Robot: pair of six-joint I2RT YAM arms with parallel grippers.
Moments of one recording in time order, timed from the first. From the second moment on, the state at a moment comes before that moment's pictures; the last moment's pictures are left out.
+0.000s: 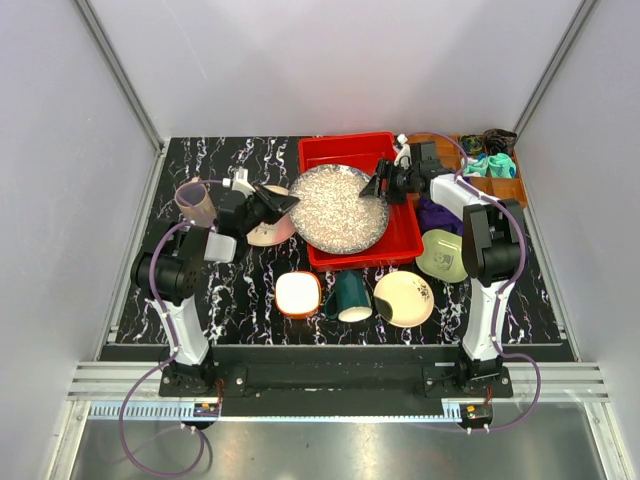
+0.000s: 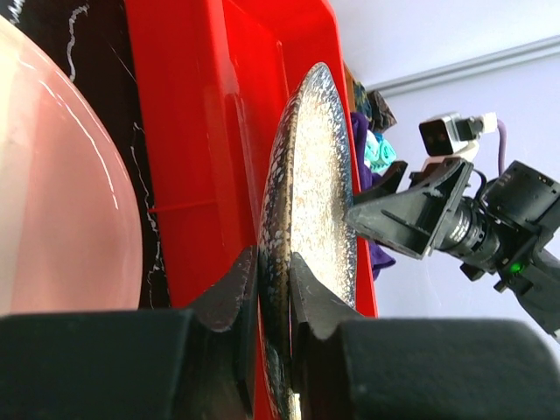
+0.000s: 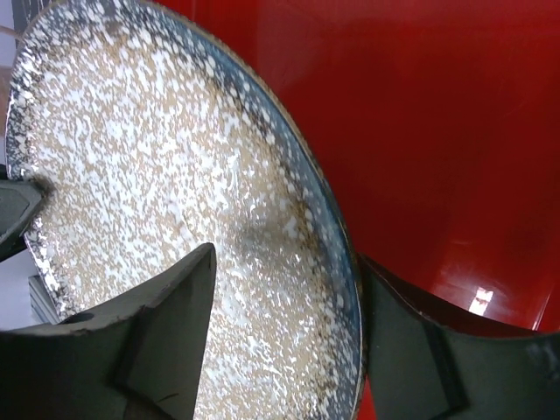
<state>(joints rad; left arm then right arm) -0.22 1.89 0.80 0.92 0.41 -1.09 0.20 2.08 1.52 -0.22 -0.56 0.41</state>
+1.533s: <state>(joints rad) -0.23 1.98 1.17 0.52 0.43 -0.94 0.18 1.77 1.36 -0.15 -0.20 0.45</state>
